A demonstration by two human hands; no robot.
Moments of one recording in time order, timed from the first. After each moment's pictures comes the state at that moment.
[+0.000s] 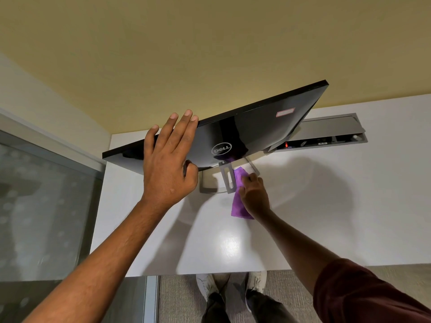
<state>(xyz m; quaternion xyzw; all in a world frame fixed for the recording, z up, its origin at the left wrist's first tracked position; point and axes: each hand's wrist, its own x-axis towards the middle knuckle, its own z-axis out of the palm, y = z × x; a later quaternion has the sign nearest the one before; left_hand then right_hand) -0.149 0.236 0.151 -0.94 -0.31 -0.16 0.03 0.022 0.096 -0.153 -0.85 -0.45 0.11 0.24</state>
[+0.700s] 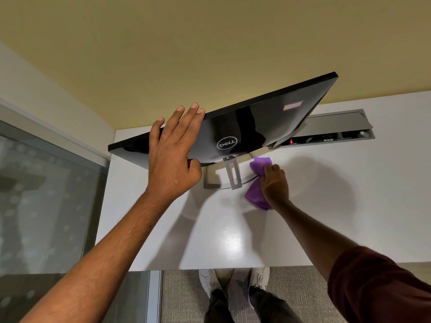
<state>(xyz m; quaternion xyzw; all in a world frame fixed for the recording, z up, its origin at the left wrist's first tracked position) -0.151 0.239 0.155 -0.94 -0.30 -0.15 -0.01 0.069 0.086 -0.140 -0.89 -0.37 0.12 0.23</state>
